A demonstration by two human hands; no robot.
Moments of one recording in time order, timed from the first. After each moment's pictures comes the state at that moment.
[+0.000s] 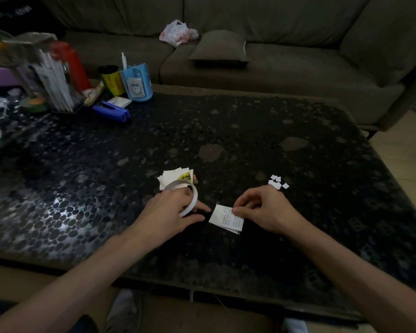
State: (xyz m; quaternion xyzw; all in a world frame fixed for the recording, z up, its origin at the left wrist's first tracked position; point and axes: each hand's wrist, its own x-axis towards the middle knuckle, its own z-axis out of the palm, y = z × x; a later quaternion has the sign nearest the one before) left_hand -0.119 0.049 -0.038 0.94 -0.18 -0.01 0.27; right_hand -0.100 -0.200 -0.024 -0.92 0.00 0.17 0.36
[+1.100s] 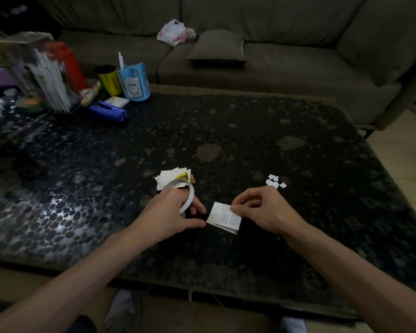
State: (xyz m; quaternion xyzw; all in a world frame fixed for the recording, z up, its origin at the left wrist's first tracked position) left_hand -0.111 0.046 -0.046 0.94 -0.13 -0.07 0.32; right_hand -0.104 -0.199 -0.023 -0.88 0.06 0.18 0.44
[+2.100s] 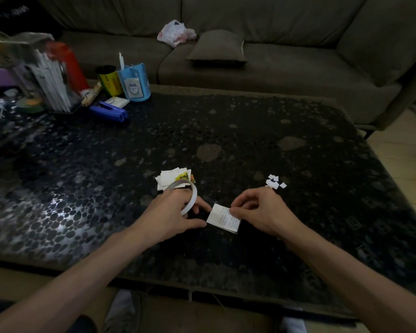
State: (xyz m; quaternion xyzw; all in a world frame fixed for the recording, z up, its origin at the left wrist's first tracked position) left_hand -0.112 0.043 -0.043 0.94 -0.15 -0.06 0.31; right_hand -0.107 -0.195 -0.023 -0.90 0.05 0.17 0.40
